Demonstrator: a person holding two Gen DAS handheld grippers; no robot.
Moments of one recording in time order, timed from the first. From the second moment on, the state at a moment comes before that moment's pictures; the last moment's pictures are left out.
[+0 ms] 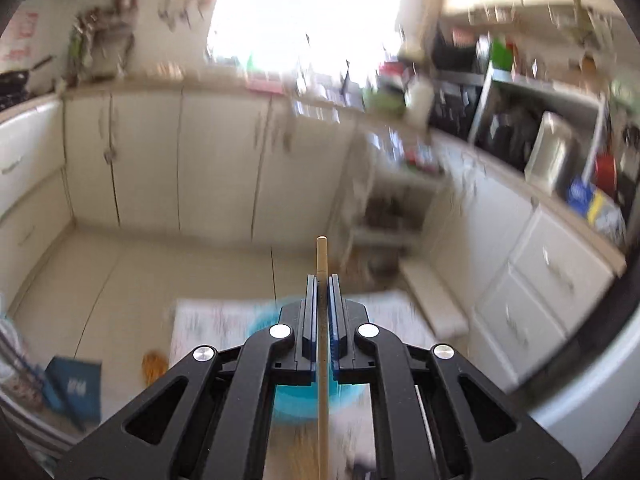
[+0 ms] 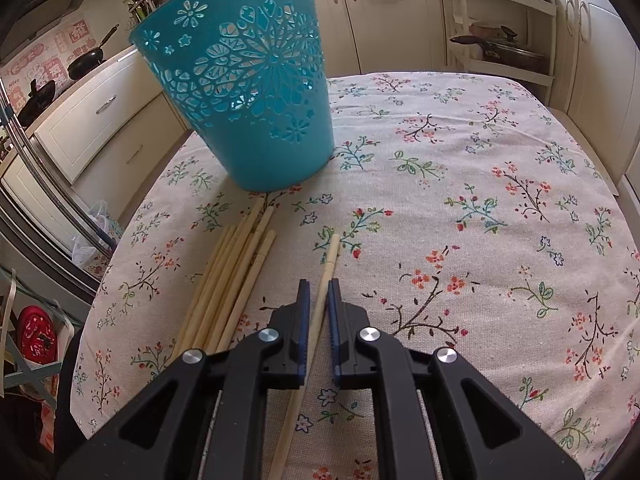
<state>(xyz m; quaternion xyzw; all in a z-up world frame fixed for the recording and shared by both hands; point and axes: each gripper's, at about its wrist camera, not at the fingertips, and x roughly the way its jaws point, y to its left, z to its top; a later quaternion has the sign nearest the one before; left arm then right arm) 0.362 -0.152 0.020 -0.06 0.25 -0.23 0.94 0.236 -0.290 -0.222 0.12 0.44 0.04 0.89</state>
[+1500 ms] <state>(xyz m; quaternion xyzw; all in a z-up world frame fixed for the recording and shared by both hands) 0.326 -0.081 -0.225 0.01 0.41 -0.05 0.91 0.216 -0.290 -0.211 0.11 0.45 0.01 0.88</state>
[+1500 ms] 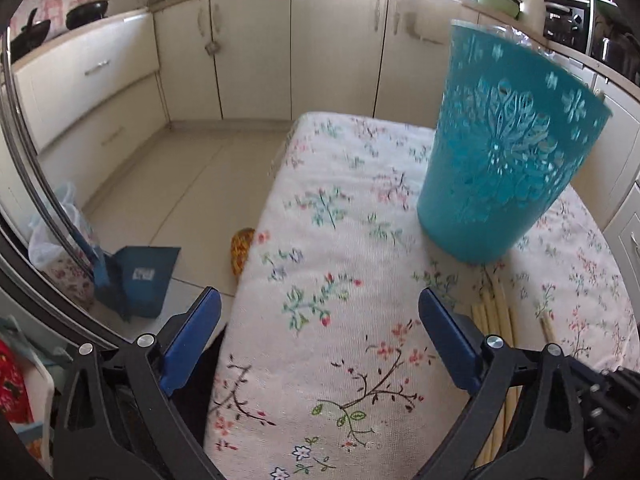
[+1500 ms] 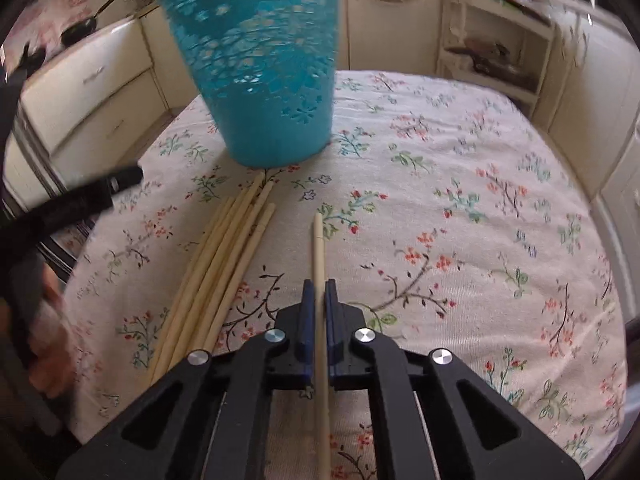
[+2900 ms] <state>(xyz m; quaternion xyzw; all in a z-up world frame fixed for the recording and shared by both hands) 0.324 -0.081 -0.223 -0.01 0.40 -0.06 0.92 0.308 -0.269 -0.070 0.12 0.24 0.01 0.96</state>
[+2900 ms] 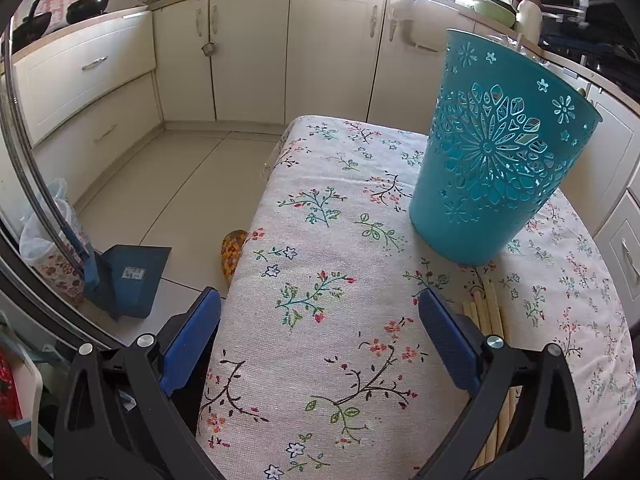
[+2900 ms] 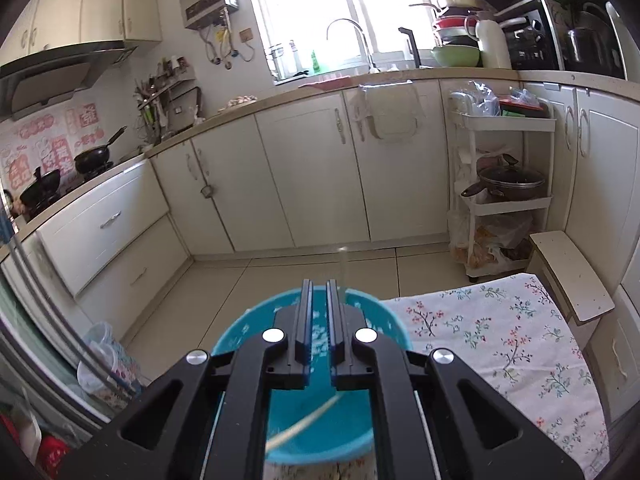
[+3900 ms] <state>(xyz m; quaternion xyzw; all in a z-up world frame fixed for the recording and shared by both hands) 0.325 -0.079 -0.227 -0.02 0.40 -0.06 0.91 0.238 -0.236 -0.224 0.06 0.45 0.00 0.89</state>
